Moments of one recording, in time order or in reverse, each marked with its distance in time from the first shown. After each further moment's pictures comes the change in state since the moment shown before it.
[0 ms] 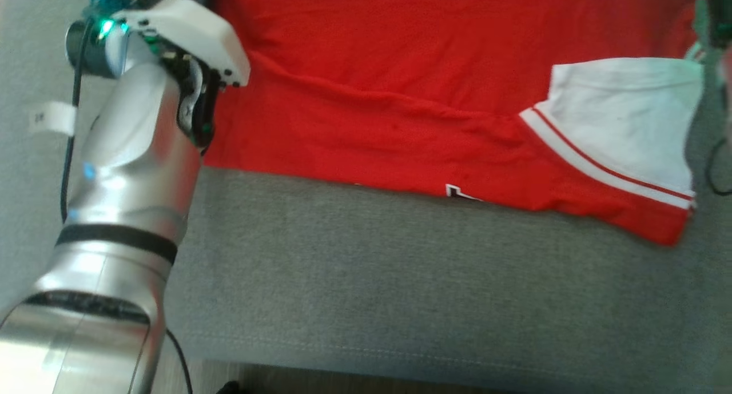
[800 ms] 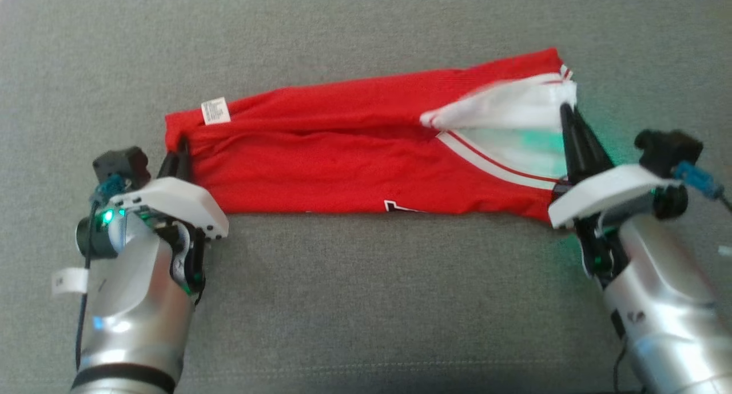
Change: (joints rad) left arm 0.446 0.028 0.155 -0.109 -0.010 0.052 0.000; right arm 0.756 0.055 0.225 -0.546 0.478 0.000 0.016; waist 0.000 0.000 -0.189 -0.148
